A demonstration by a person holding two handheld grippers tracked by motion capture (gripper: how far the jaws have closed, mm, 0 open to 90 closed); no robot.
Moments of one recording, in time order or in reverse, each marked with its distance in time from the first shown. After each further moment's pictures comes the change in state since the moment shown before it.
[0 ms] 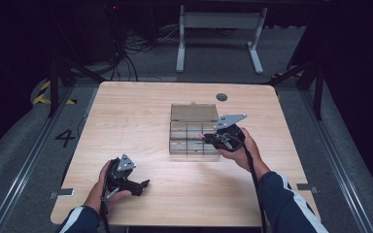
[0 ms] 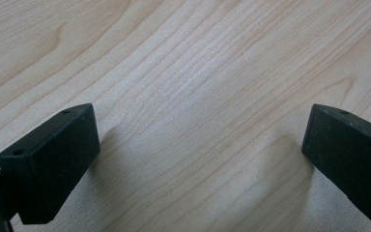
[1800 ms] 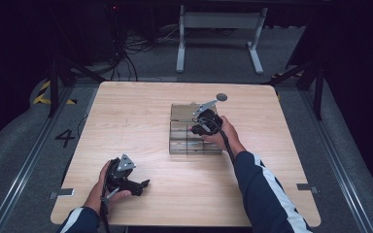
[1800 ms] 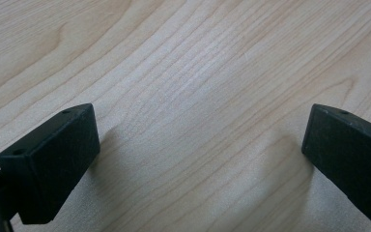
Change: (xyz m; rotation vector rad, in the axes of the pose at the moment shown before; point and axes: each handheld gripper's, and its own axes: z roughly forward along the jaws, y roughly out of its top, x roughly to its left) left arm 0.000 0.000 0.000 -0.002 0.003 -0.004; right arm -0.044 0.022 0.092 0.192 0.004 0.050
